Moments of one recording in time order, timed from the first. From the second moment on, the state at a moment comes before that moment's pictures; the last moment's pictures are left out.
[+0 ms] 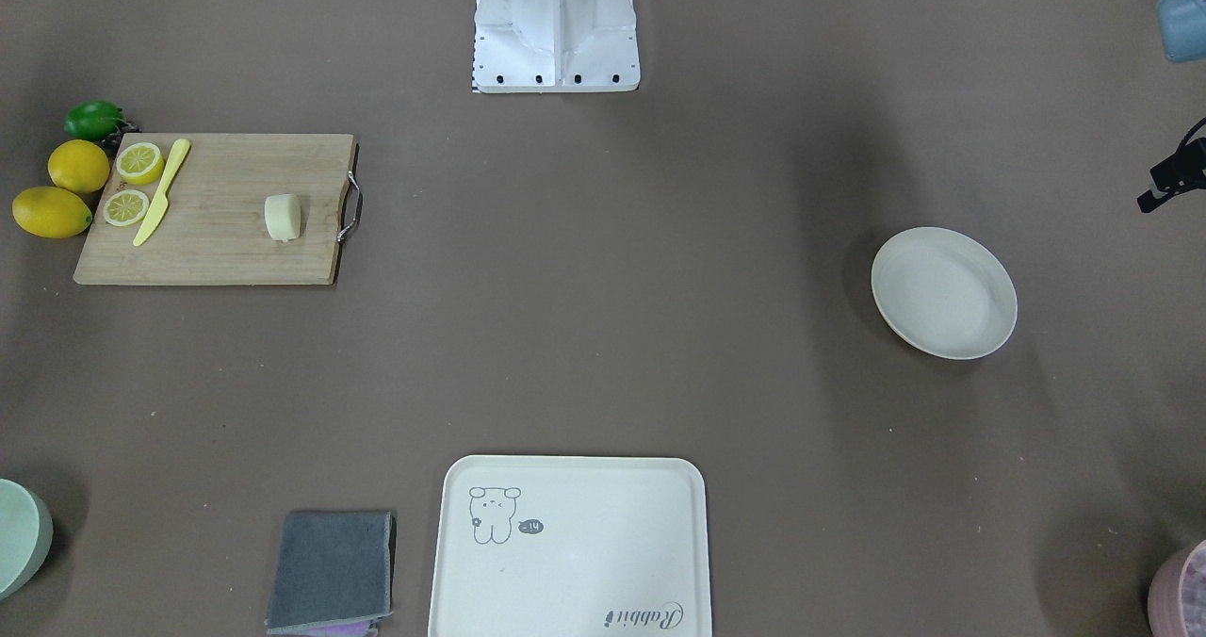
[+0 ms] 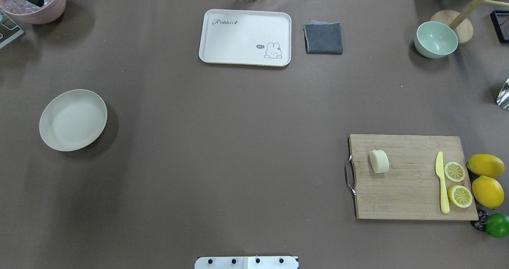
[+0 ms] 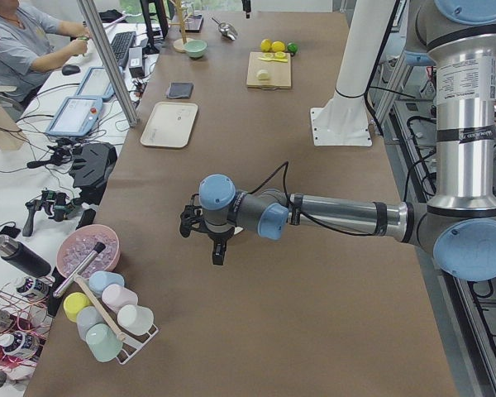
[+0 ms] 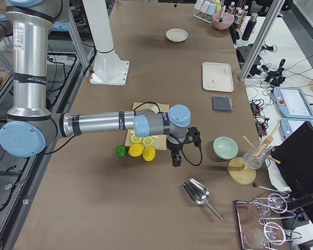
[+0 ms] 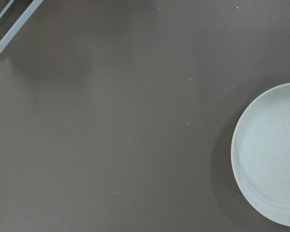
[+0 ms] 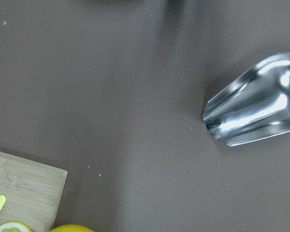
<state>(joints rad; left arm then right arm) -1.40 -1.47 -1.73 -1.80 -2.42 -0.27 1.42 -1.66 1.75 -1.53 2.30 -0.03</state>
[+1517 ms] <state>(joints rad) -1.42 -1.44 -1.76 -1.83 -2.42 -0.26 1.44 -1.67 1.77 -1.53 2.31 -0.04</state>
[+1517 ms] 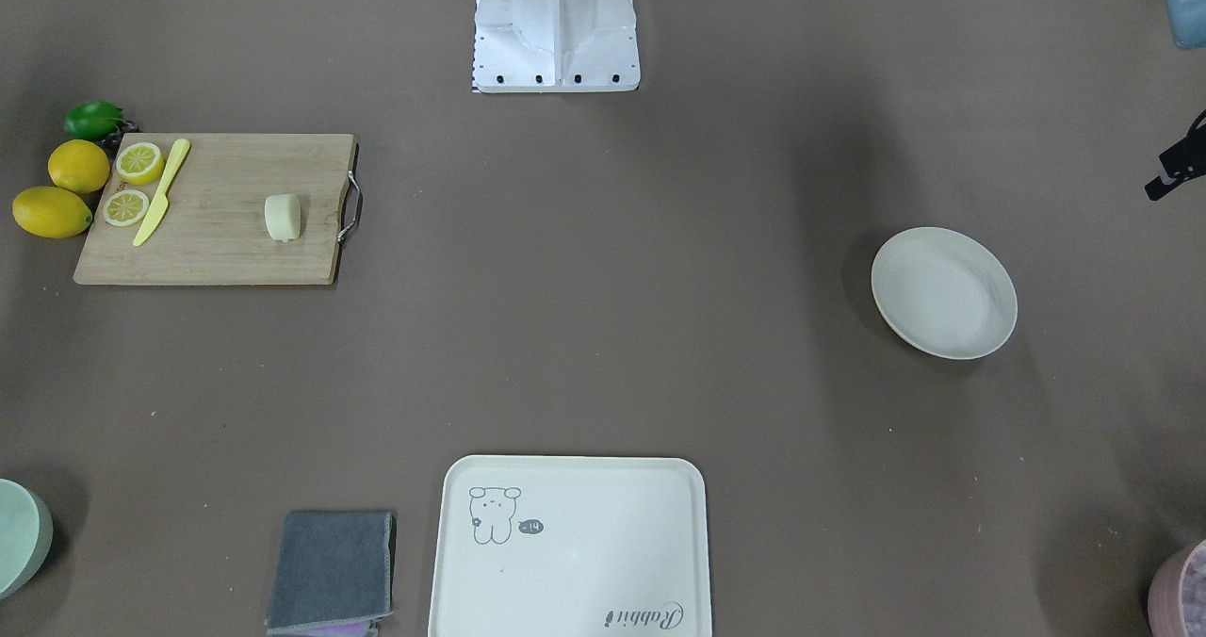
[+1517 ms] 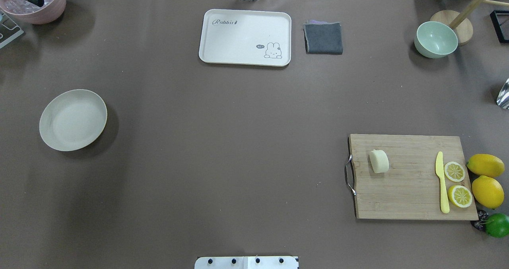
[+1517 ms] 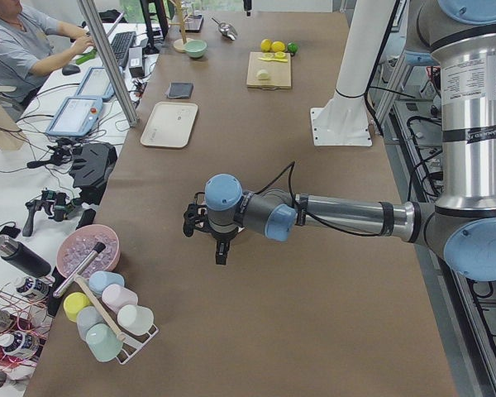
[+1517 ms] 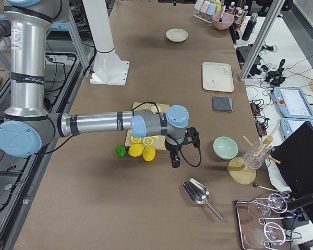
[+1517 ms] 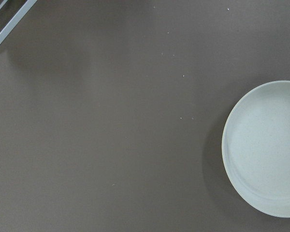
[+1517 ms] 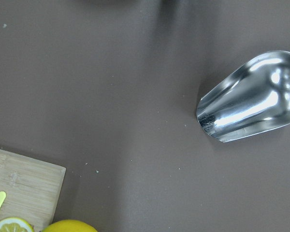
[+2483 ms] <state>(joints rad) -1.40 -1.44 -1.74 -1.93 -2.43 -0.27 1.44 -1.67 1.77 -1.53 2.33 -0.04</state>
